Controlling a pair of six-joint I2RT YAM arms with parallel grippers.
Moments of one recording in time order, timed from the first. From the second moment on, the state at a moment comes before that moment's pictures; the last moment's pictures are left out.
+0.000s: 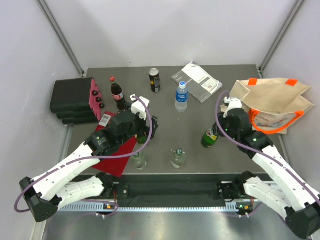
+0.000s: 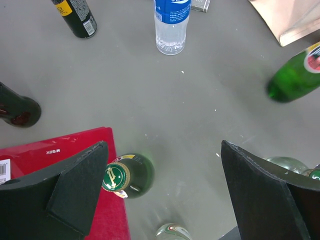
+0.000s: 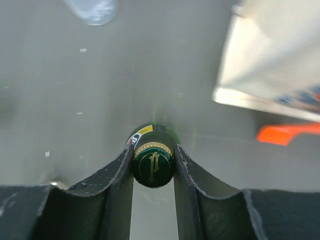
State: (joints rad) left arm -0.83 0.93 0.93 -0.39 -0.23 -0.13; right arm 0.42 0.81 0.77 -0.59 0.20 0.30
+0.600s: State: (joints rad) left arm -0.83 0.94 0.92 -0.39 -0.27 -0.13; right arm 0.62 0.88 0.66 -0.28 0.27 0.28
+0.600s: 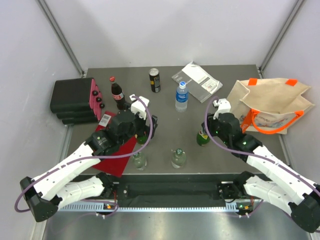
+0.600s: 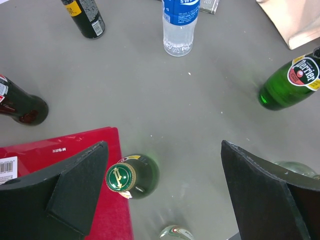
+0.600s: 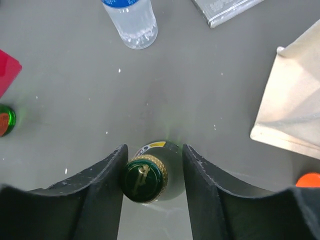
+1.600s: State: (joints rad) left arm -0.83 0.95 0.92 -0.37 -0.28 -0.12; right arm 0.65 0.90 0.68 -0.31 0.37 0.20
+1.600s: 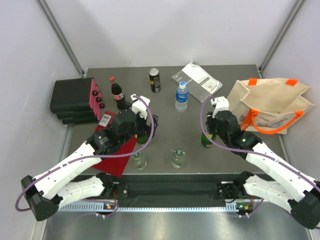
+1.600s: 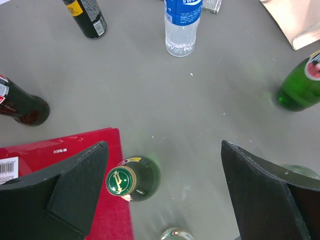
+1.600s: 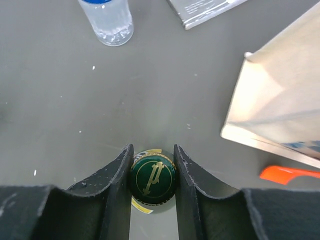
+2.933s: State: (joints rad) left arm -0.83 0.95 0.92 -0.37 -0.27 -0.12; right arm -0.17 1.21 1.68 -0.66 0.22 0.06
